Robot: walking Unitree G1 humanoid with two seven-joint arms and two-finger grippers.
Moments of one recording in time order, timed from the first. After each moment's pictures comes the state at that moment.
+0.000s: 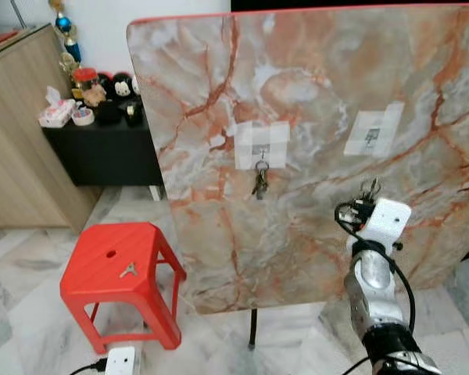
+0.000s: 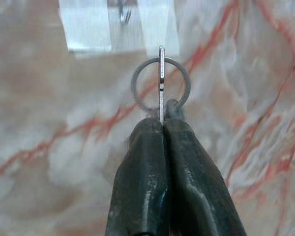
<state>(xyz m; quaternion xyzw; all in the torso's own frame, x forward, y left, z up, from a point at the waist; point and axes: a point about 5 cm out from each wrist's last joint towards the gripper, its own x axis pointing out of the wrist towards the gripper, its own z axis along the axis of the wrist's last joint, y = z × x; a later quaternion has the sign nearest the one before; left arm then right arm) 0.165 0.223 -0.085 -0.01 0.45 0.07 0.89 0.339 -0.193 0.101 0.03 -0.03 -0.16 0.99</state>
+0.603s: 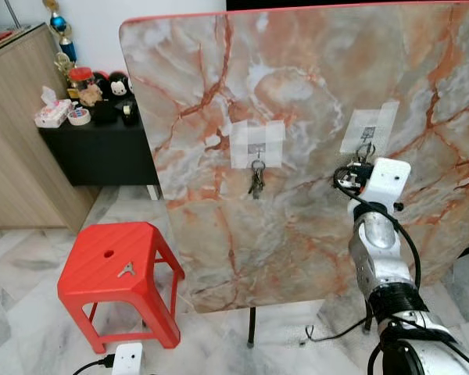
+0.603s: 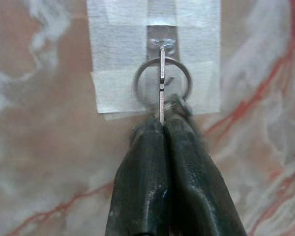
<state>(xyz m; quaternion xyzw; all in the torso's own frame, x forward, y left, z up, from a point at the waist) 0.171 0.212 -0.084 -0.01 0.45 0.06 0.89 0.374 -0.190 0.145 0.01 -0.03 -0.11 0.99</state>
